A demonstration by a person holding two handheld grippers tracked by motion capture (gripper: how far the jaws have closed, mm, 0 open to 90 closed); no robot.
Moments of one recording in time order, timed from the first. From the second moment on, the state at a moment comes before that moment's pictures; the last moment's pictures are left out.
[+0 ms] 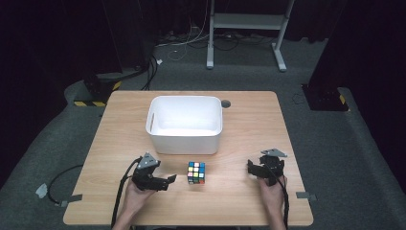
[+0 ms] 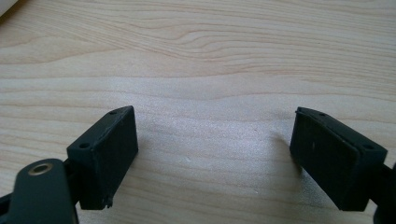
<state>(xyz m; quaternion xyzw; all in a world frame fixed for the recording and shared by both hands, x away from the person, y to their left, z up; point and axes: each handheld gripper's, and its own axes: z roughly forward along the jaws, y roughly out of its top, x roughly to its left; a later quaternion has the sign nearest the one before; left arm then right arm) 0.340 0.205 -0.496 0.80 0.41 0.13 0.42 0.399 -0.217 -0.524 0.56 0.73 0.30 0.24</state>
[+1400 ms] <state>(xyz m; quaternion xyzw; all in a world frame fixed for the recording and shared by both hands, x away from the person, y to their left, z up) 0.342 0.154 -0.497 0.83 0.36 0.11 0.42 0.399 -0.217 -0.524 0.56 0.73 0.30 0.24</state>
